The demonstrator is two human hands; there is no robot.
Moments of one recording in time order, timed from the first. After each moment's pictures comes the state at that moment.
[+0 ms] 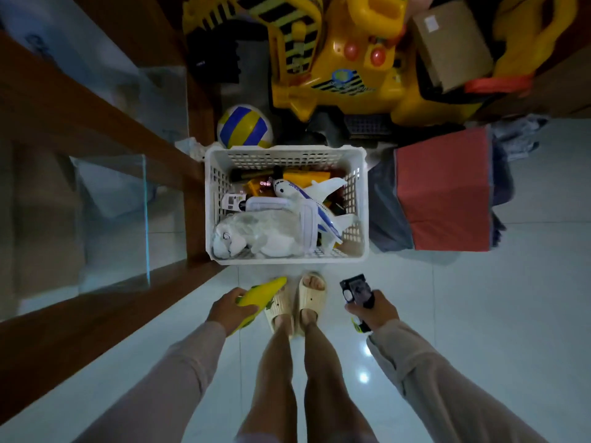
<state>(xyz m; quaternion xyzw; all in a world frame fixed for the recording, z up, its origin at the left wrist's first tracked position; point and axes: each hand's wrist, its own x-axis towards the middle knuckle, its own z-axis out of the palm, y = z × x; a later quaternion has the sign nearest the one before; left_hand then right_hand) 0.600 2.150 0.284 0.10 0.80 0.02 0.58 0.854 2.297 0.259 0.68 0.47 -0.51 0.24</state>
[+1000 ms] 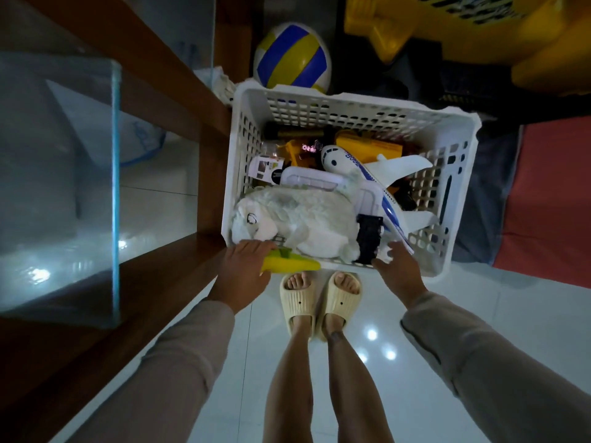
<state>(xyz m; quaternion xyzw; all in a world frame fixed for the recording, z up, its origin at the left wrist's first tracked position) 0.536 2.150 0.133 0.40 0.82 0.03 0.40 0.747 2.335 0.093 0.63 0.61 -0.44 0.20</state>
